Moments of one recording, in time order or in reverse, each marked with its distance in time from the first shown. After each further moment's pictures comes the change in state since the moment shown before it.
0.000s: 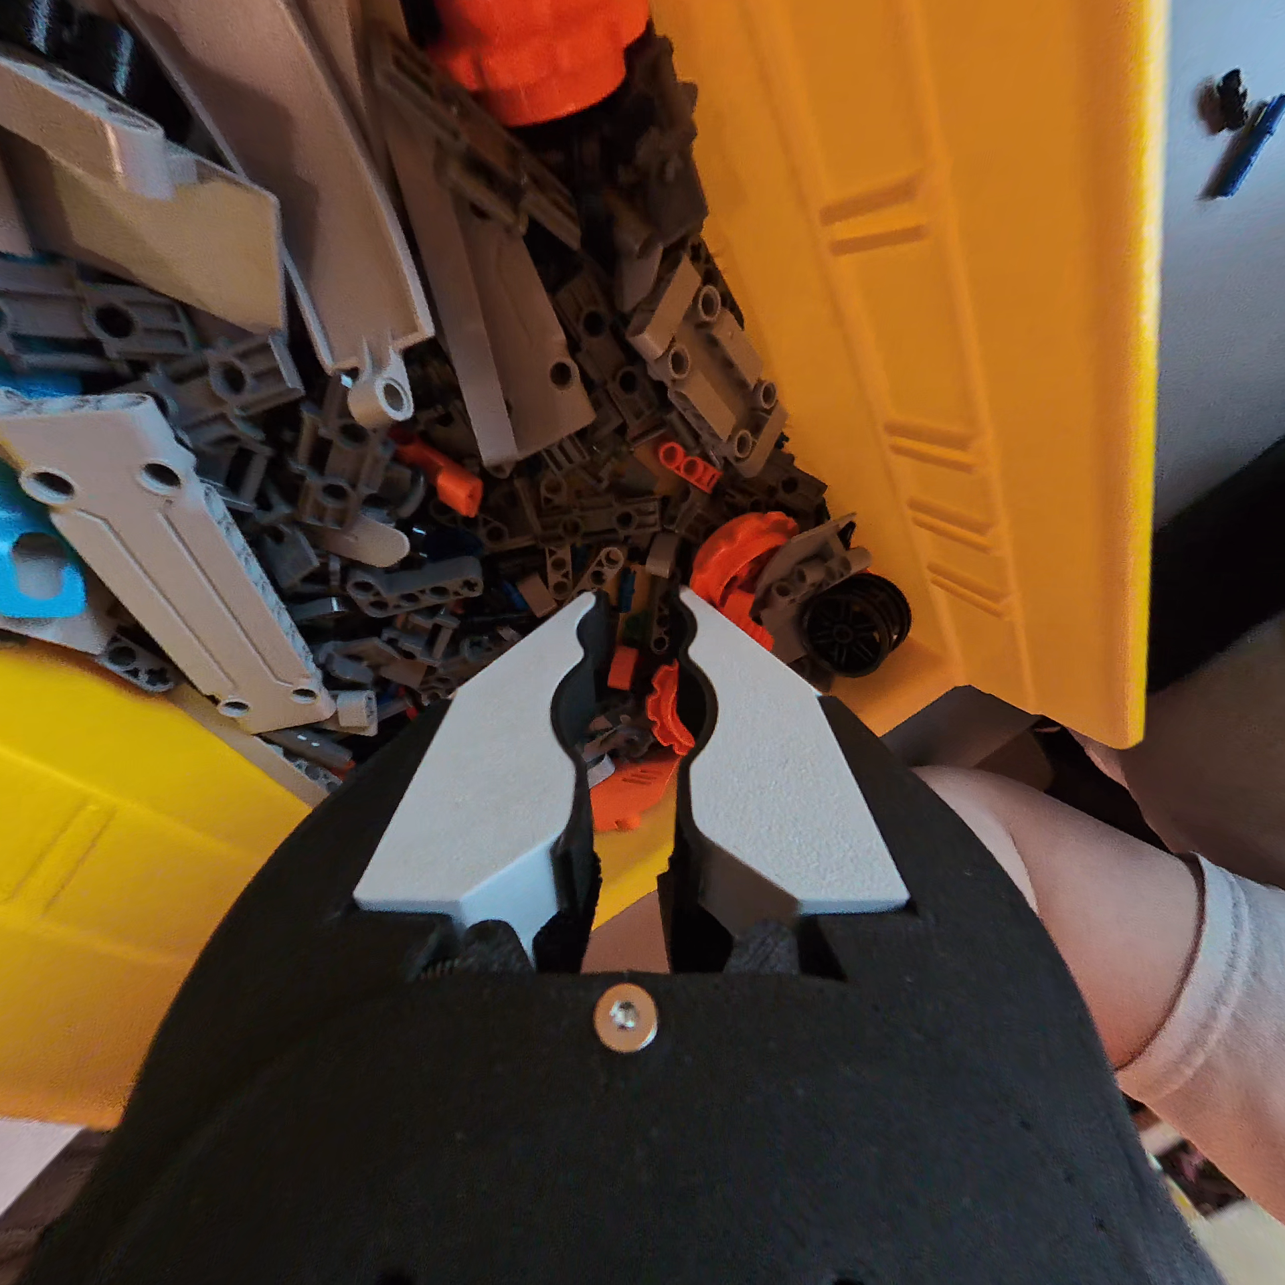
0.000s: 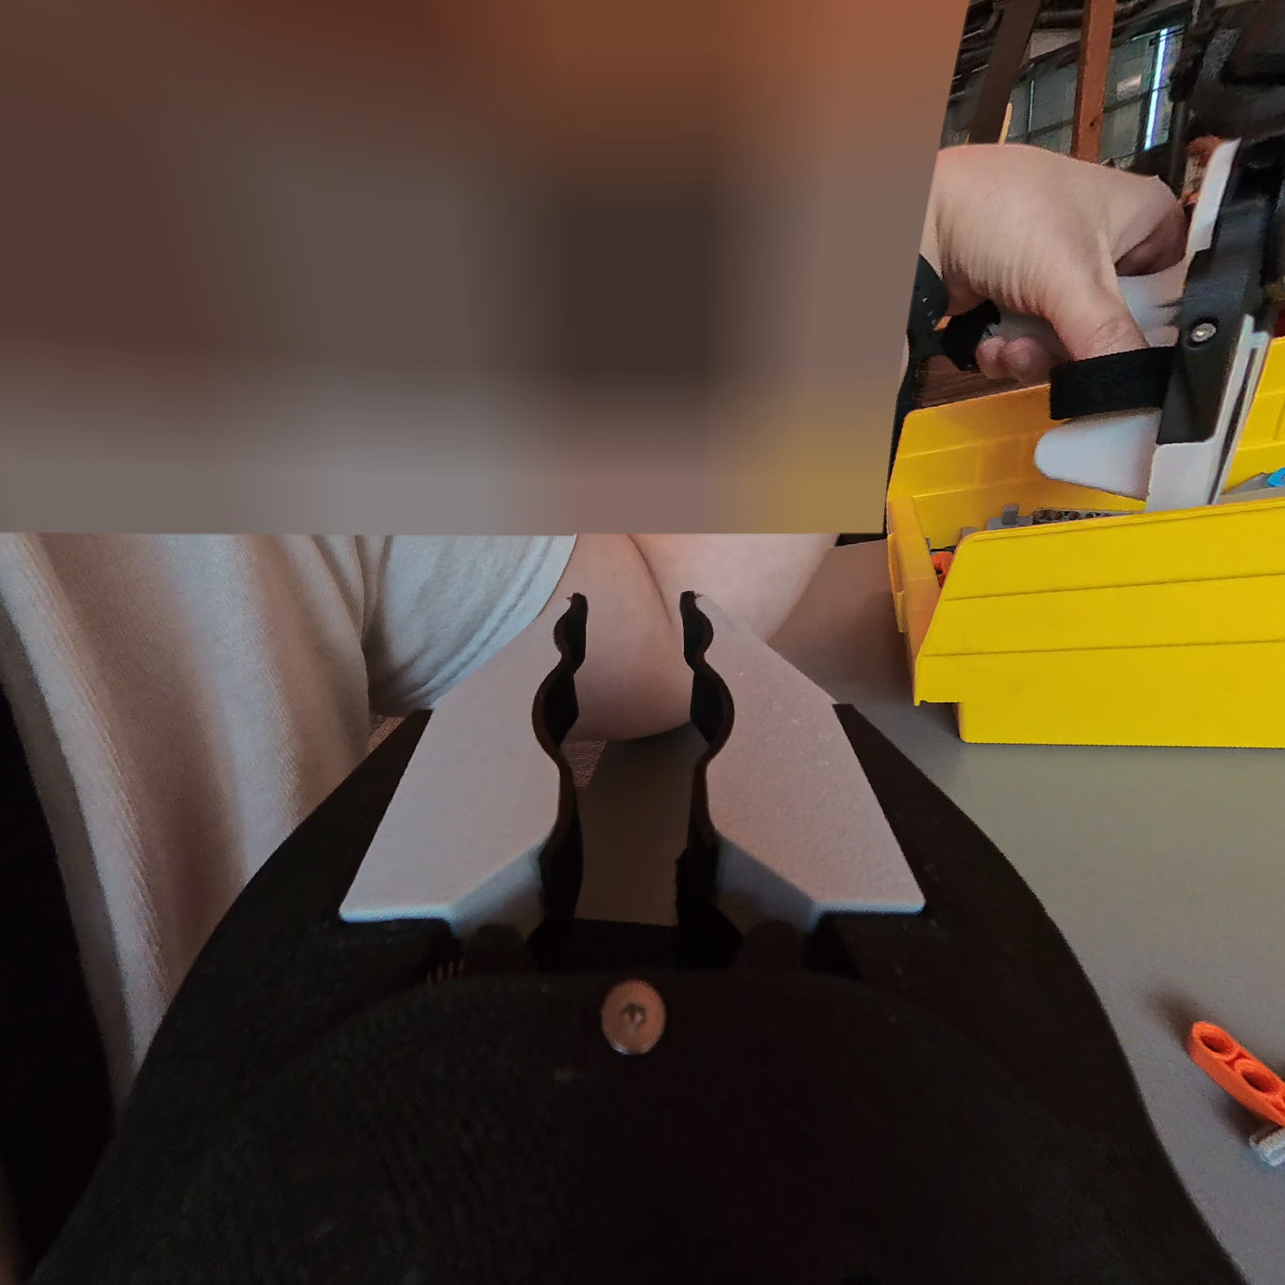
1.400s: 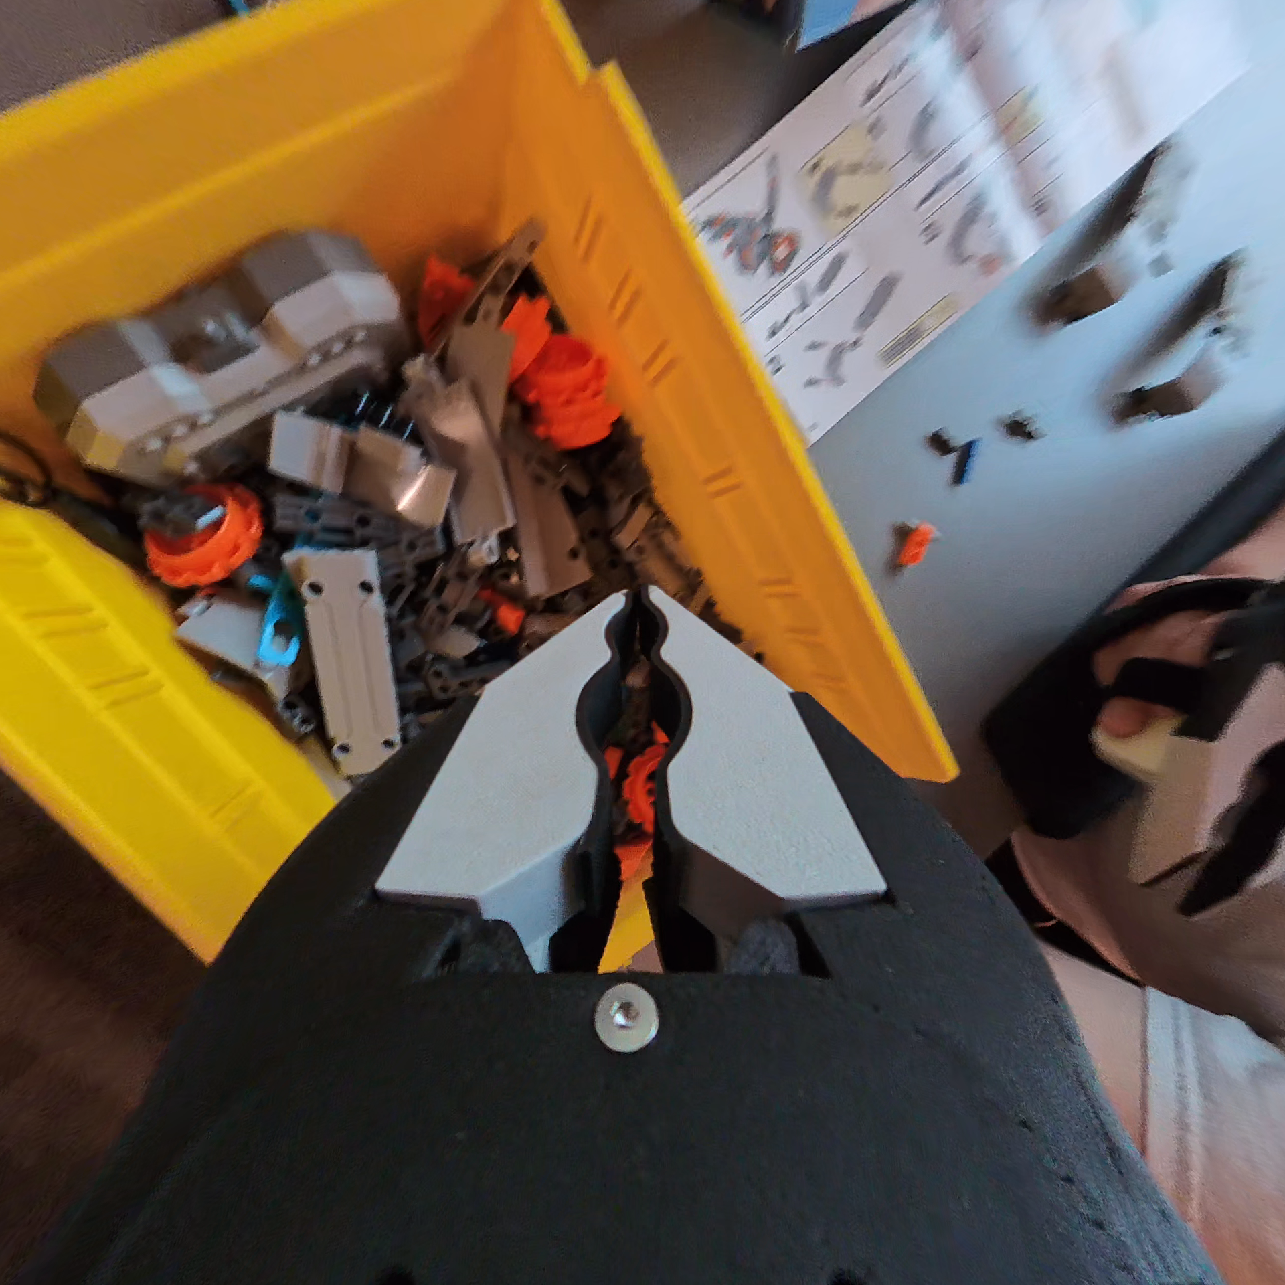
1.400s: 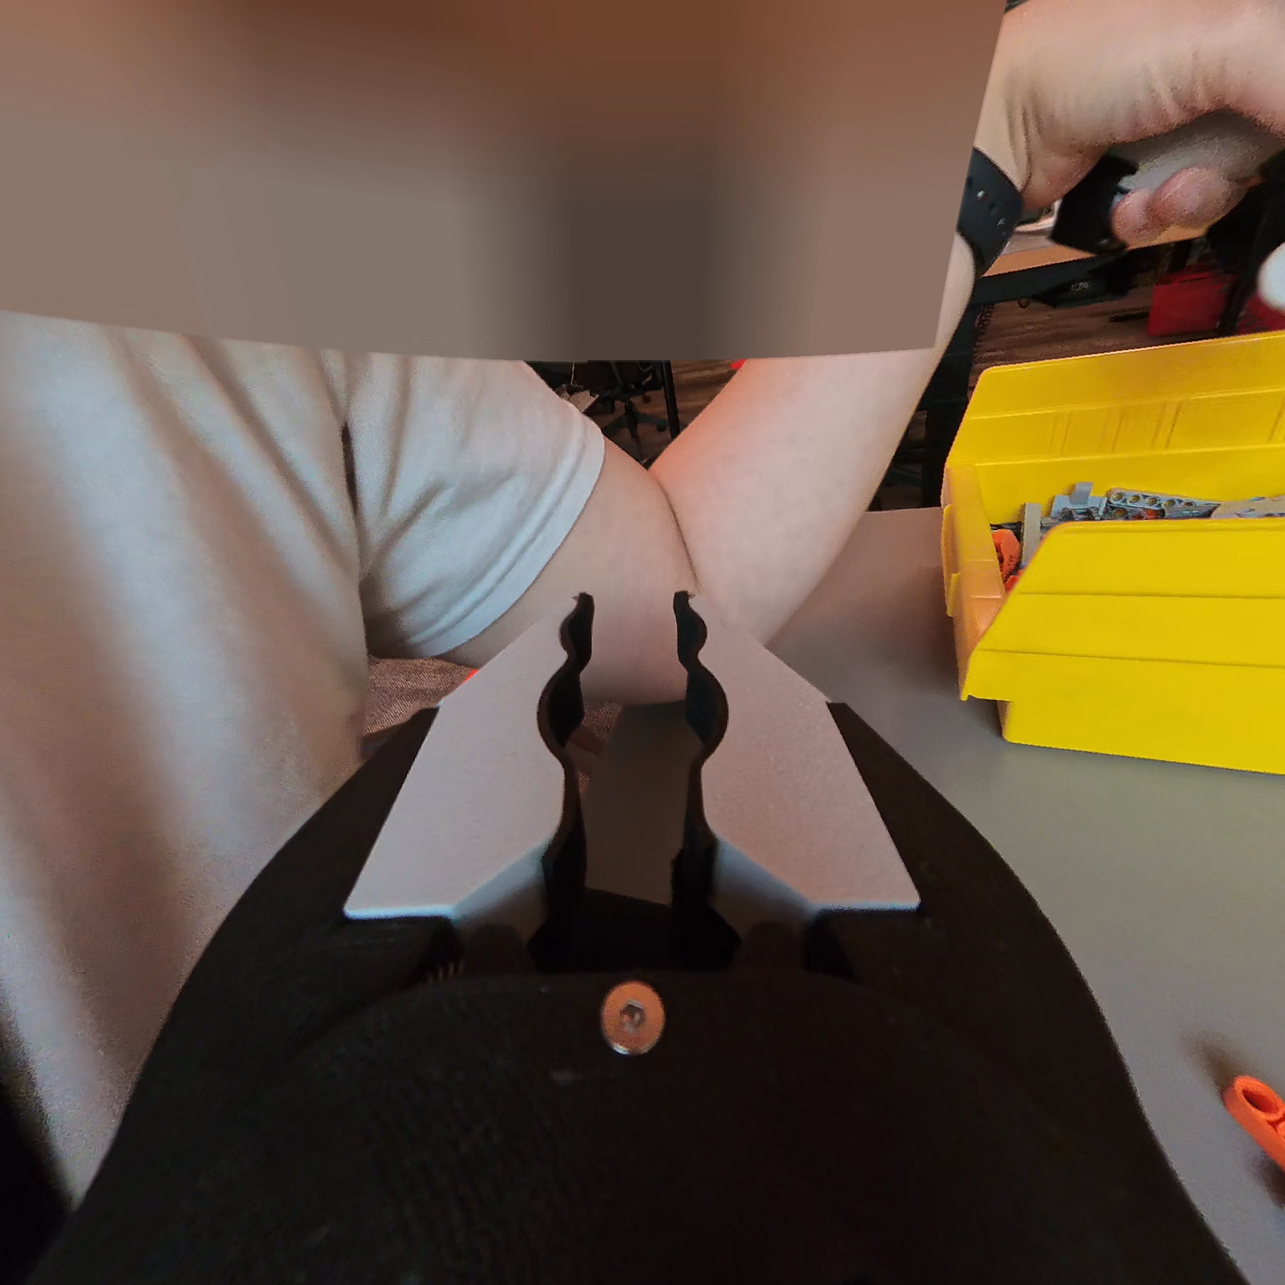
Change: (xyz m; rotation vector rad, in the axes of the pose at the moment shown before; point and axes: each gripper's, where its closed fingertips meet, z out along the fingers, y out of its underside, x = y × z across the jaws) left arm 0.008 -0.043 -0.073 0.428 -0.024 0.003; right arm -0.012 0.016 0.009 -0.108 -0.063 -0.057
